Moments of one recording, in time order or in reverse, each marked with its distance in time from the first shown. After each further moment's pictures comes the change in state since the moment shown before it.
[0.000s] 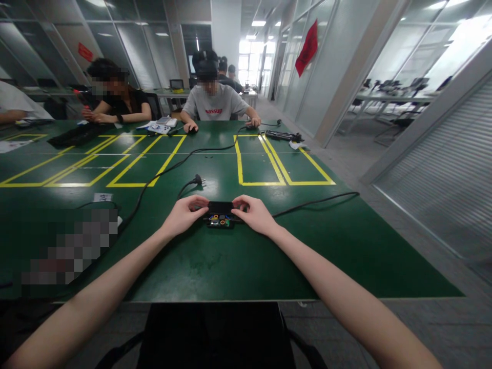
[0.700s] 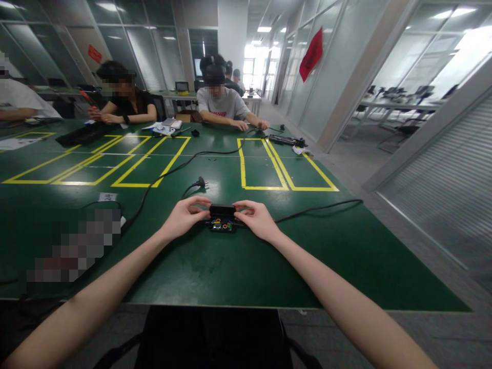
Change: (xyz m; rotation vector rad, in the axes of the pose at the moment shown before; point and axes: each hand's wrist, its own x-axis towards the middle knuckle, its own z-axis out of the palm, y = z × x) left_hand -0.004 0.000 -0.002 -0.272 -0.007 -0.033; right_hand -0.004 -0.004 0.004 0.387 0.016 0.146
